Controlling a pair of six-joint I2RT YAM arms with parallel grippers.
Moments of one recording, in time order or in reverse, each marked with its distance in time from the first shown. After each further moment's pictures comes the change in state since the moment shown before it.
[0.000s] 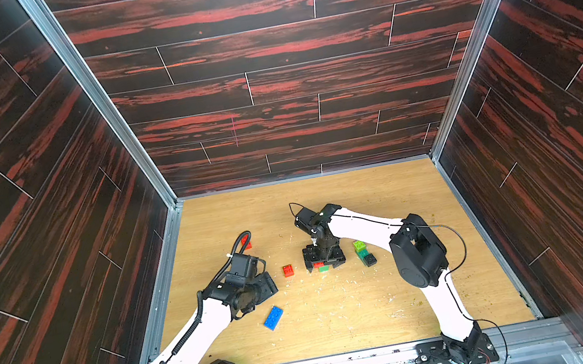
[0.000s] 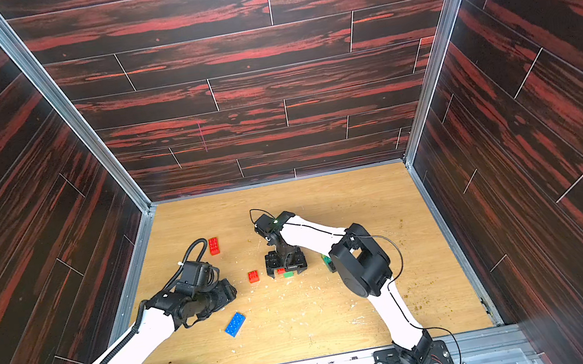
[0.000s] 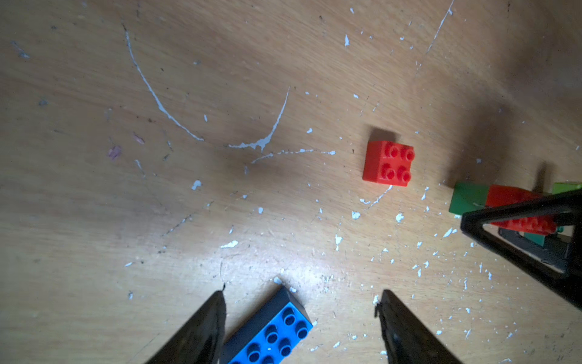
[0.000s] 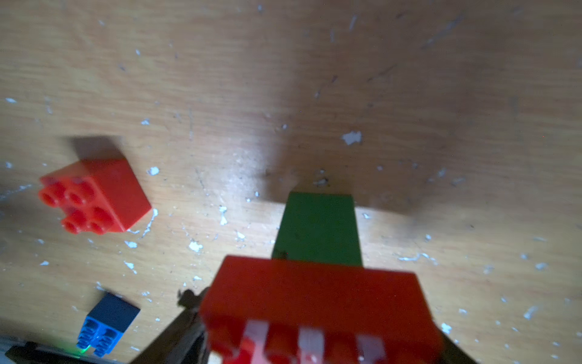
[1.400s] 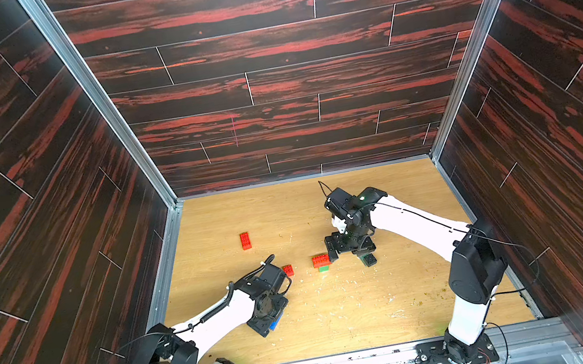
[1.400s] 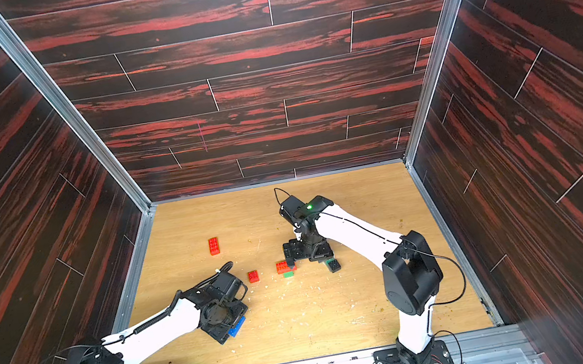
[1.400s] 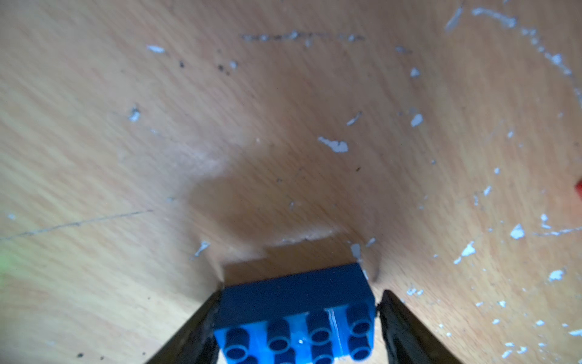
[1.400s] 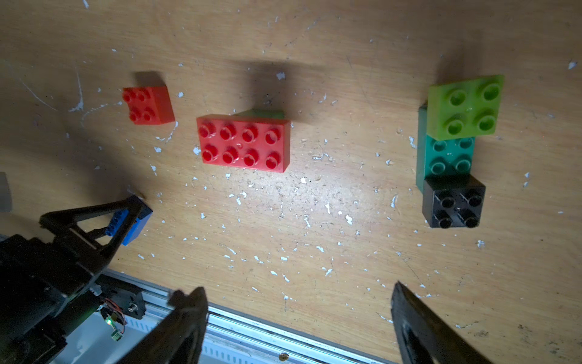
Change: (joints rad) left arm -0.200 0.231 -0.021 -0.093 -0.070 -0.665; right arm -0.108 -0.365 -0.193 -0.079 -0.031 -0.163
